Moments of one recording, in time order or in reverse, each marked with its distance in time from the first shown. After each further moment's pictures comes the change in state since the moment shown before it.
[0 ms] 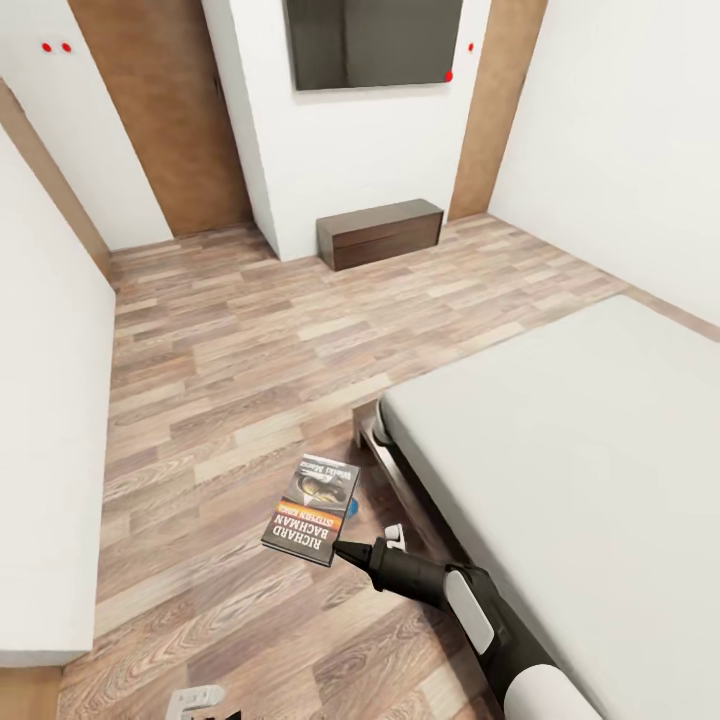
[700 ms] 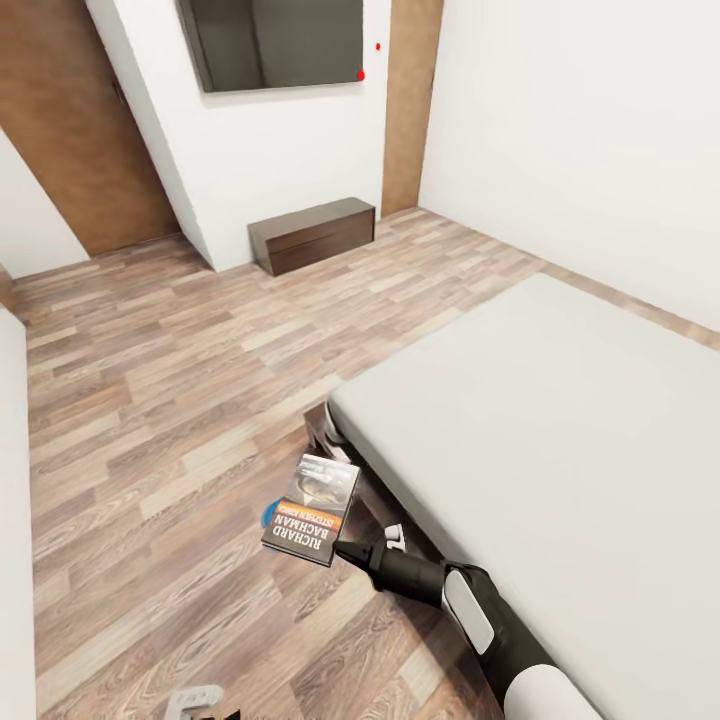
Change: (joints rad) left arm 0.000 0.001 0.000 0.000 0.000 -0.003 0.003; right arm 0.000 0.000 0.000 0.001 0.000 0.000 -0.001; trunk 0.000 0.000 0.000
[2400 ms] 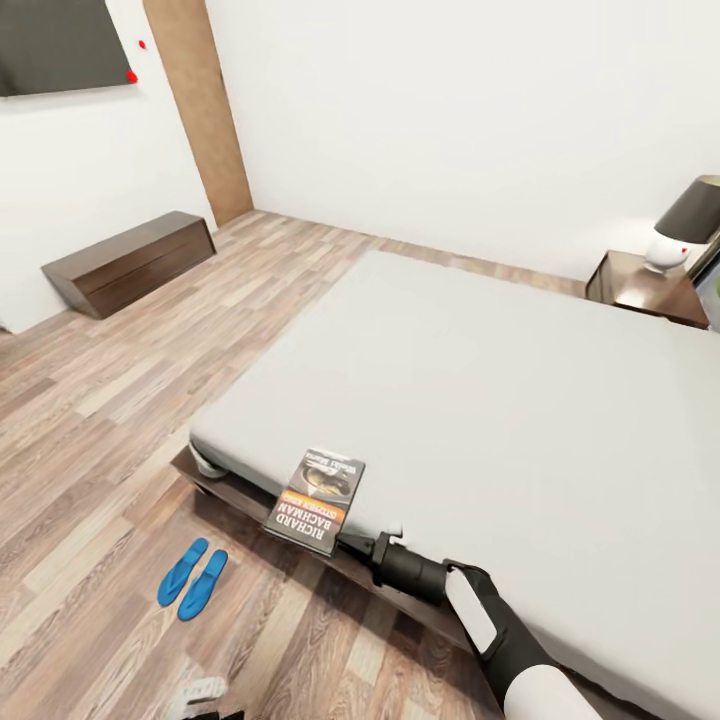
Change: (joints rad) left arm -0.001 0.001 -0.001 -0.064 -0.005 0.144 -0.002; right arm 0.000 0.000 -0.003 0.004 -0.074 0.000 0.001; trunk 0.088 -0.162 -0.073
